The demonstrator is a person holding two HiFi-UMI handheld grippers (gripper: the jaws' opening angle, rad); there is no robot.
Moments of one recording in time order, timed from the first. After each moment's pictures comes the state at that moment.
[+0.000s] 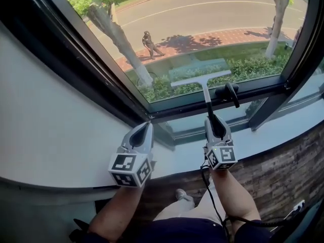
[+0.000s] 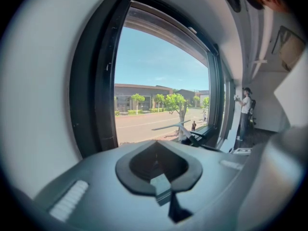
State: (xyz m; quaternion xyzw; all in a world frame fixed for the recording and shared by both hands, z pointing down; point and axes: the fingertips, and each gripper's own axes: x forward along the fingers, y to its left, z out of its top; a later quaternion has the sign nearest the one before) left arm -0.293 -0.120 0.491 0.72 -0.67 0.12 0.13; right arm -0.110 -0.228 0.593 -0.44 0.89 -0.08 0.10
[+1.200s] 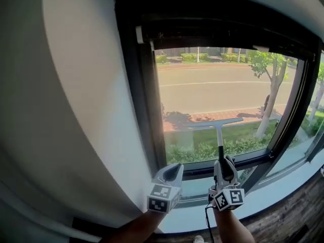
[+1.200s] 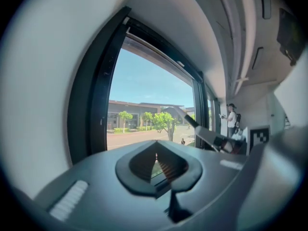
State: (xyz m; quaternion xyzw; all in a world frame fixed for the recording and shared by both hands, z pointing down) left arm -0.268 -0.132 0.409 0.78 -0.62 0.05 0.05; right arm -0.118 -0.186 0.388 -0.42 0.88 0.01 0.21
